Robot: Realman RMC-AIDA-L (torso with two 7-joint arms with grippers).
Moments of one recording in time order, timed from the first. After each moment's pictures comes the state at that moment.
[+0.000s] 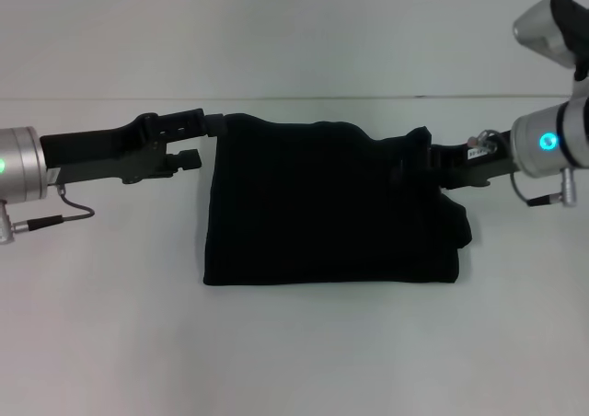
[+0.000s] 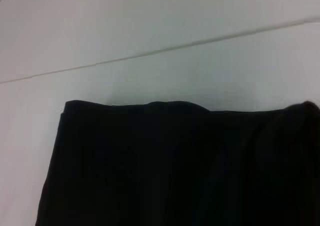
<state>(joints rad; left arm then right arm) -0.66 -2.02 0.54 0.66 2.06 1.47 -2.41 0.98 1.99 -0.75 -0.37 -2.46 -1.00 2.56</state>
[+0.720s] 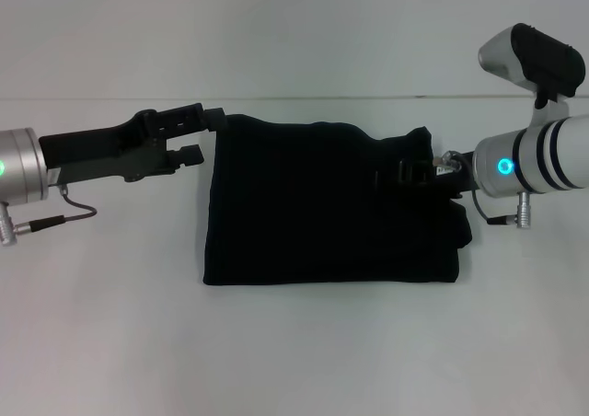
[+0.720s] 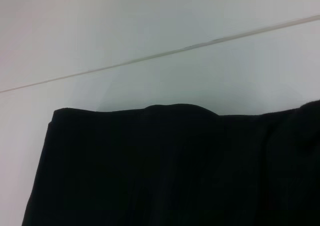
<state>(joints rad) -0.64 -2.02 0.54 0.65 2.02 1.47 -2.40 0.97 2.08 -0.76 -0.36 -2.46 -0.82 2.55</state>
